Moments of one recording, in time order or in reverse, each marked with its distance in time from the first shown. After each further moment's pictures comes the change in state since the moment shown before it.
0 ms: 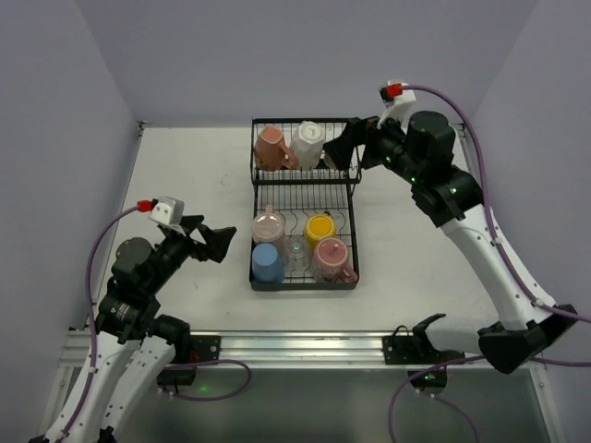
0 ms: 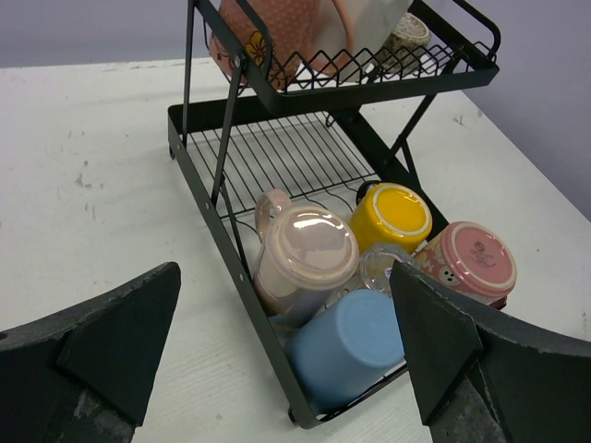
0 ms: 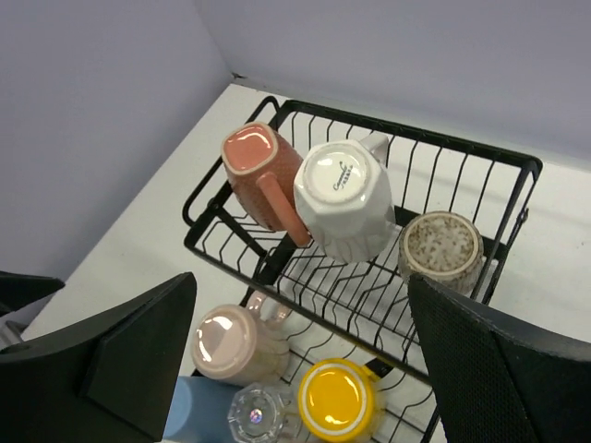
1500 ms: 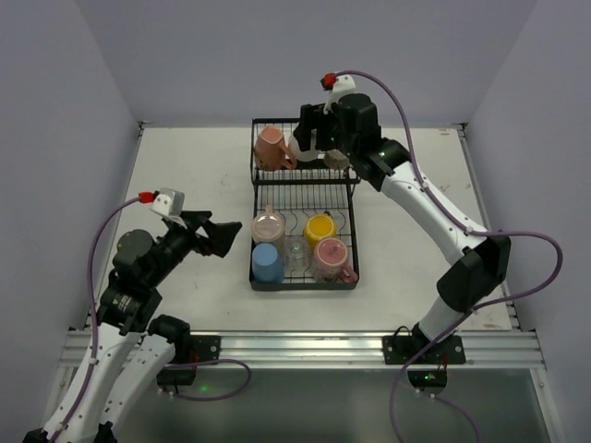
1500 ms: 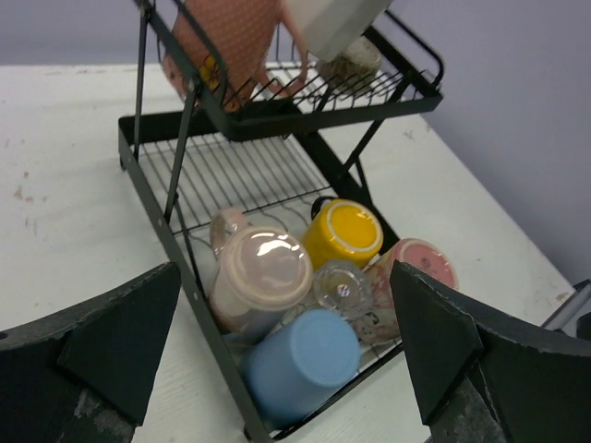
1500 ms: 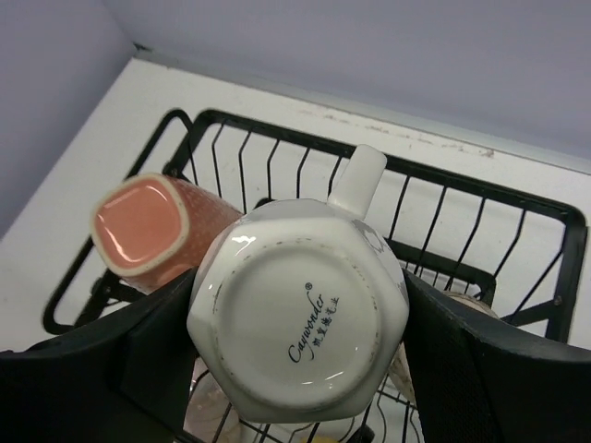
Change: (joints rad) left arm 0.000 0.061 0.025 0.043 0.052 -0.076; right arm 0.101 0.459 0.231 0.087 0.237 -0.080
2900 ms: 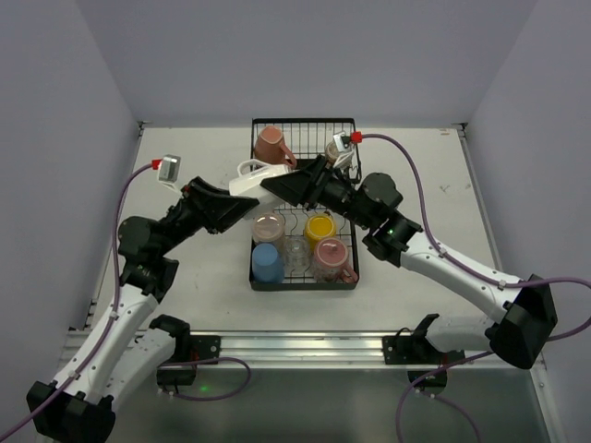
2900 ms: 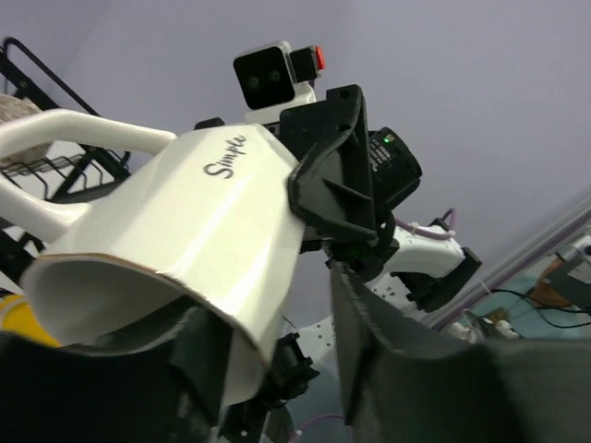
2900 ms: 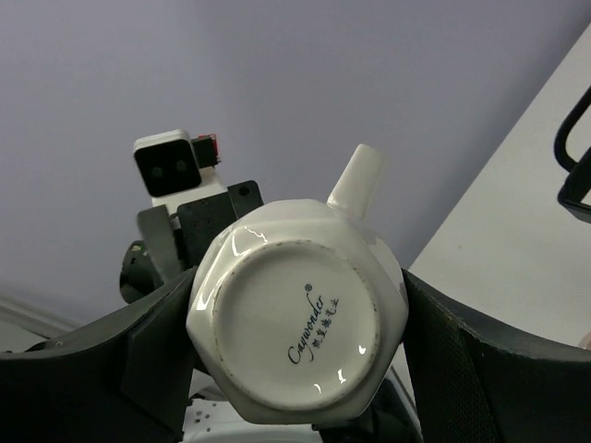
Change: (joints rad) left arm -0.002 0.272 -0.013 0.810 0.433 -0.782; right arm 0.232 -0.427 -0.675 0.729 -0.322 0.809
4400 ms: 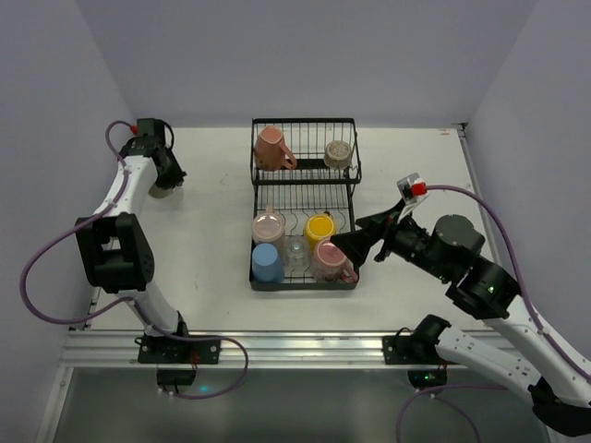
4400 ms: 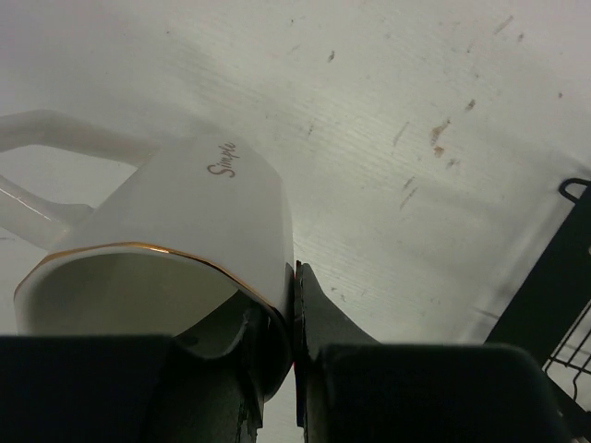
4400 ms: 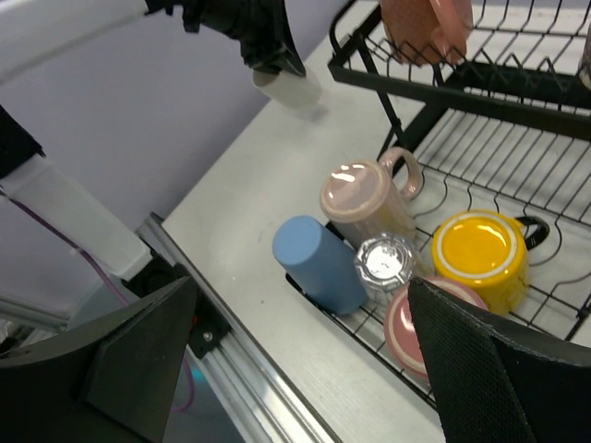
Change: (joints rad) left arm 0.419 0.982 0.800 -1.231 -0.754 0.726; right arm -0.016 -0.576 -0.050 -0.809 0.149 -0.530
